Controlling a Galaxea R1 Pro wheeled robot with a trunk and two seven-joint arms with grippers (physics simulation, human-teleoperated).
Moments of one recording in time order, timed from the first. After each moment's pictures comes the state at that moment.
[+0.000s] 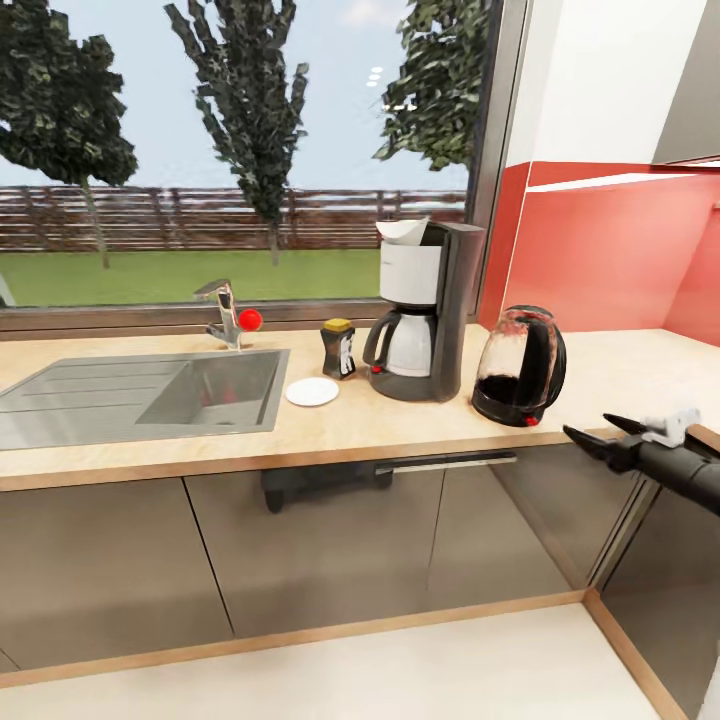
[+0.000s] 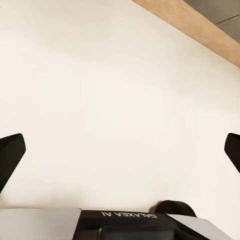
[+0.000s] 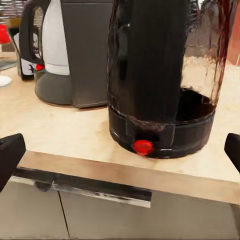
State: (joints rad) left arm -0.17 0.11 -0.06 -0.06 0.60 -0.17 -0.63; right arm -0.59 -0.21 -0.68 -1.54 0.23 0.52 1.16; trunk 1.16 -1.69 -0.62
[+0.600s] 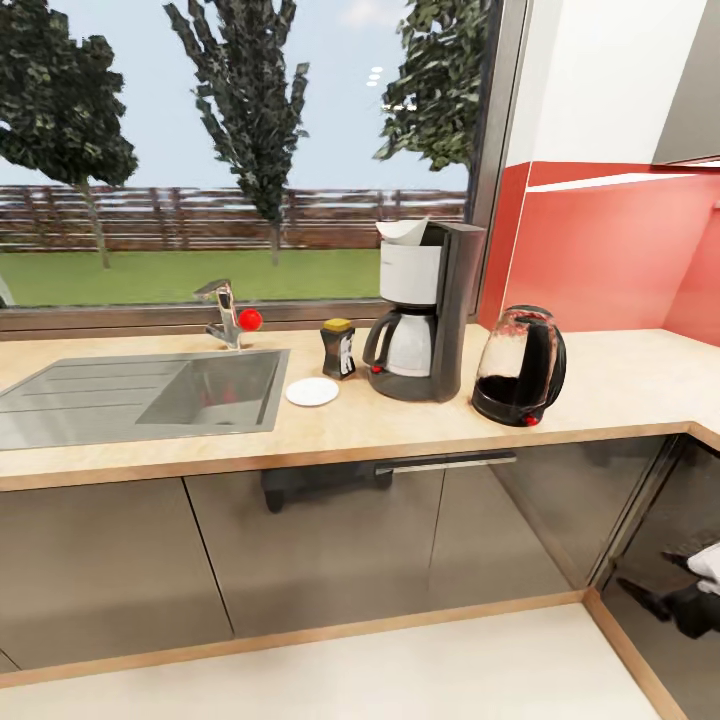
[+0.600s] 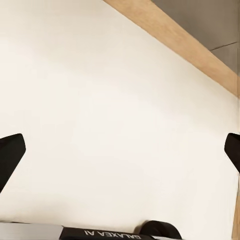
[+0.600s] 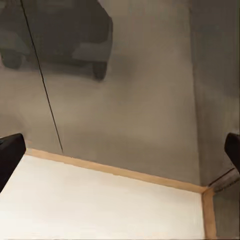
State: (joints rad) left arm -0.17 0.09 0.04 -0.08 0.61 -0.17 -0.63; right arm -0.21 -0.23 -0.85 -1.51 0.45 0.27 1.26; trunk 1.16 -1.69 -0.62
